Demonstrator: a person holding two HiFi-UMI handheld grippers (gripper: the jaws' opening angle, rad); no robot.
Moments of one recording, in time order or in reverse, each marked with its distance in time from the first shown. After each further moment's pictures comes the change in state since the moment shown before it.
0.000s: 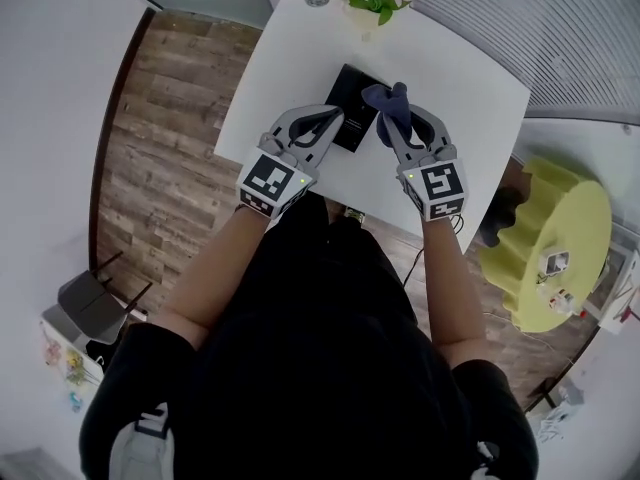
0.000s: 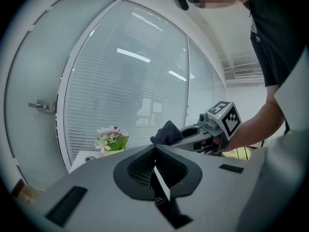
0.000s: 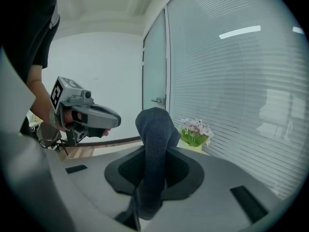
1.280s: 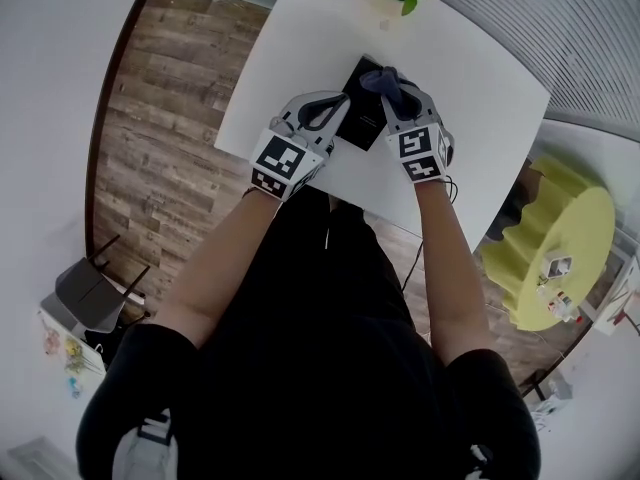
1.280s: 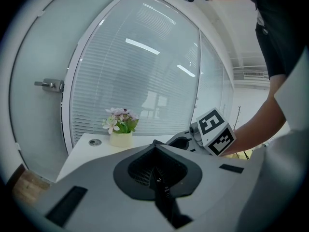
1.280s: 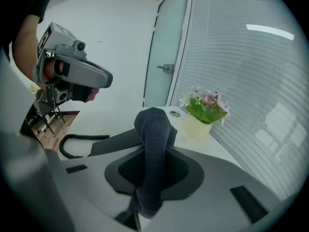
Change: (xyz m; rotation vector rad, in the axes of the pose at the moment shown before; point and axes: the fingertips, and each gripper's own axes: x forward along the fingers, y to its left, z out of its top) left arm 0.025 0.044 -0.065 -0.089 0.061 0.033; right arm 0.099 -0.011 -0.100 -0.192 0.302 -0.017
